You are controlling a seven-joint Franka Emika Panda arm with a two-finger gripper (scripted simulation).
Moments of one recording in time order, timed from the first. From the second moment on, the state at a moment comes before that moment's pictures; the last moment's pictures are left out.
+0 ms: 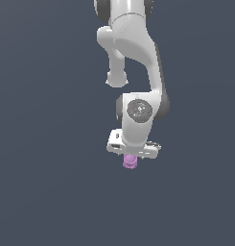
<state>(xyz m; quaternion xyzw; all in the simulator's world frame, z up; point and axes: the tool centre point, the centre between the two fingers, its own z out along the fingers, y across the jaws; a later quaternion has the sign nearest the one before) 0.072 0.059 0.087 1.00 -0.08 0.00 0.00</state>
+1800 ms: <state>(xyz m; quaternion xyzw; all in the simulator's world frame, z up) 0.075 0.020 0.054 1.00 -0.08 0.00 0.00</state>
